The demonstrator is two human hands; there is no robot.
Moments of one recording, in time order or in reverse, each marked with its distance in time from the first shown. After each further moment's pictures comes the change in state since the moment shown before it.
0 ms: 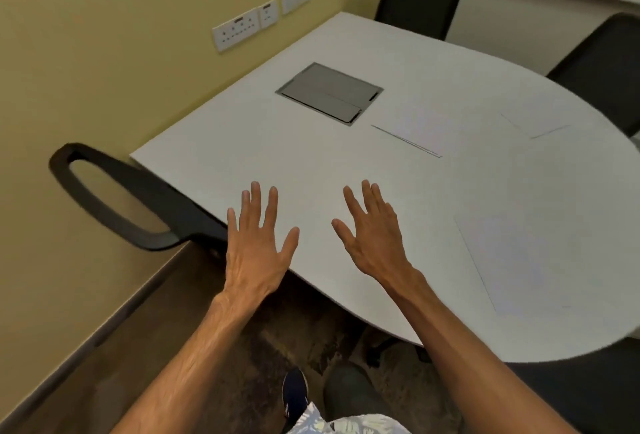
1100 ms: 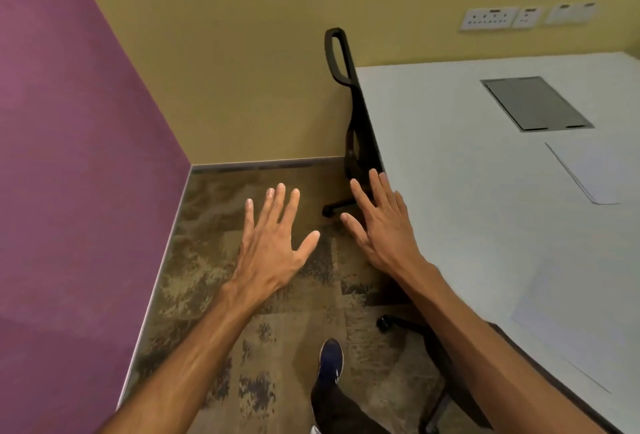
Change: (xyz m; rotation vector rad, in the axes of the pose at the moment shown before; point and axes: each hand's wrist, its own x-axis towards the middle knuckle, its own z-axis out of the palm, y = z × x) left_hand -0.433 0.234 0.021 0.194 0.231 -0.701; right_hand -0.287 0.074 -0.056 0.062 -0.241 -0.903
